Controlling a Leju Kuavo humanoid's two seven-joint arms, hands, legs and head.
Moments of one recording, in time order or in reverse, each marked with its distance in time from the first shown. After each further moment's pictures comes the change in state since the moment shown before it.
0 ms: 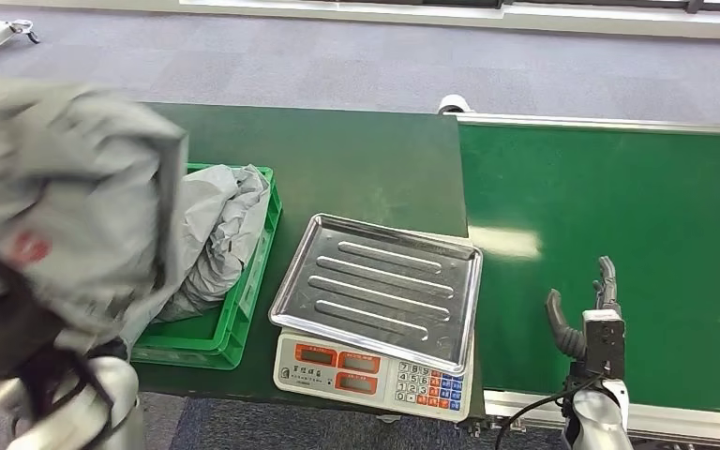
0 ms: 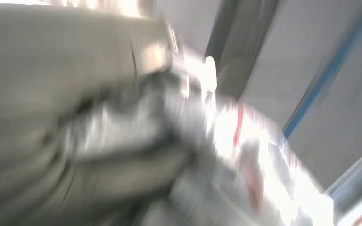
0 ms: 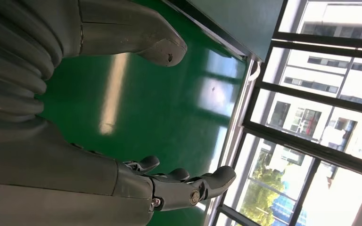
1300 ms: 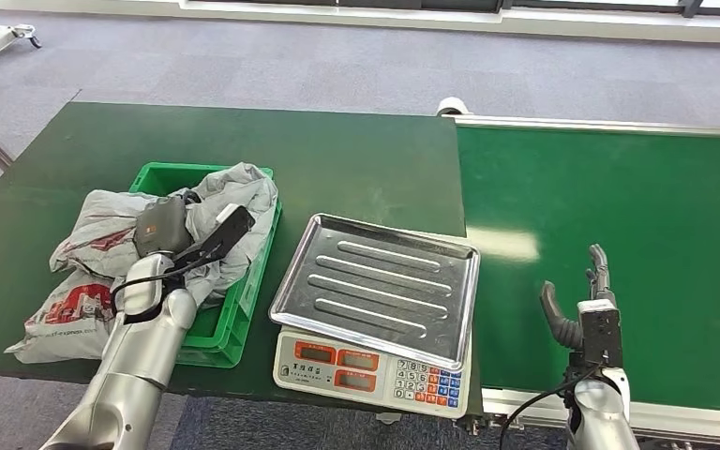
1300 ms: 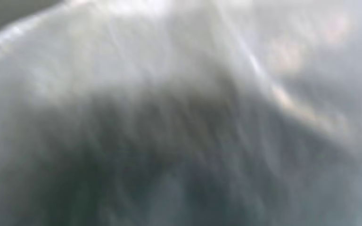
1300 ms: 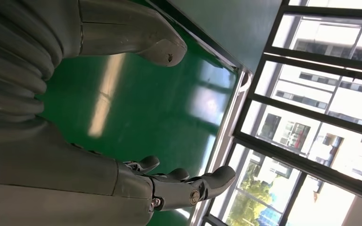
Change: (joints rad) left arm -0.318 0.180 0.169 1.136 -0.387 -0.378 0.572; right arm -0.048 0.000 -0.017 0.027 0.061 0.067 0.000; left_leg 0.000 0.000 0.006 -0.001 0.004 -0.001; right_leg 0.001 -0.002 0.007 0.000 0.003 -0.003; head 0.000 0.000
